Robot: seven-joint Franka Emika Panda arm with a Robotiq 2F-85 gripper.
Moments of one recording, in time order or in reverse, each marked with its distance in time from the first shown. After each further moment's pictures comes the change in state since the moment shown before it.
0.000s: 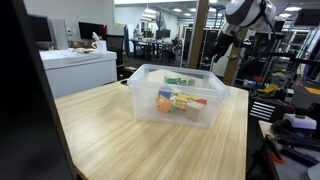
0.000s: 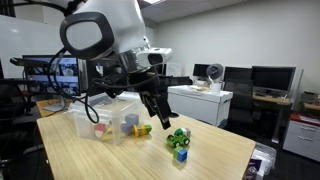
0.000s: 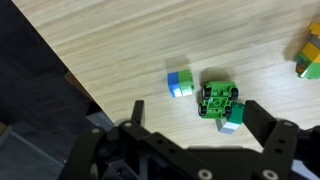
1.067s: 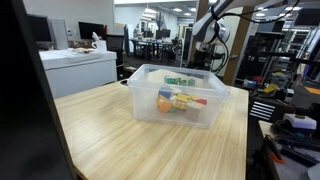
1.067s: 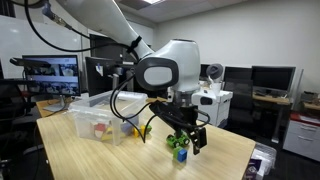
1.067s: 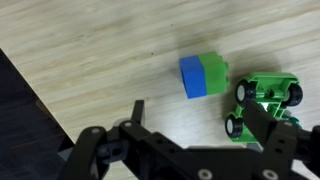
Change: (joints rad) arm -0.307 0.542 0.310 0.562 0.117 -0.251 -0.084
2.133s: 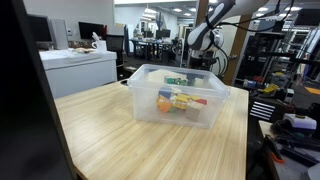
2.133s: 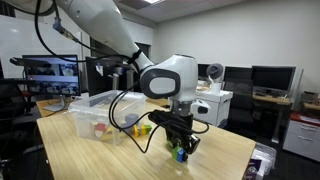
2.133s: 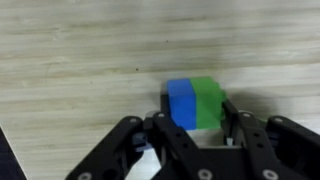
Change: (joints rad) arm -0.021 0.076 0.062 0.042 -0.149 -0.049 -0.074
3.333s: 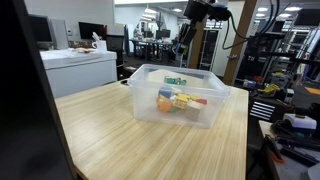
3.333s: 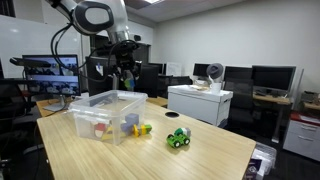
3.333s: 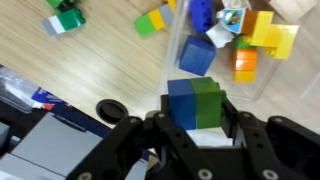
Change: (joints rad) arm 0.401 -0.772 0.034 -0.520 -0.076 -0.020 -0.241
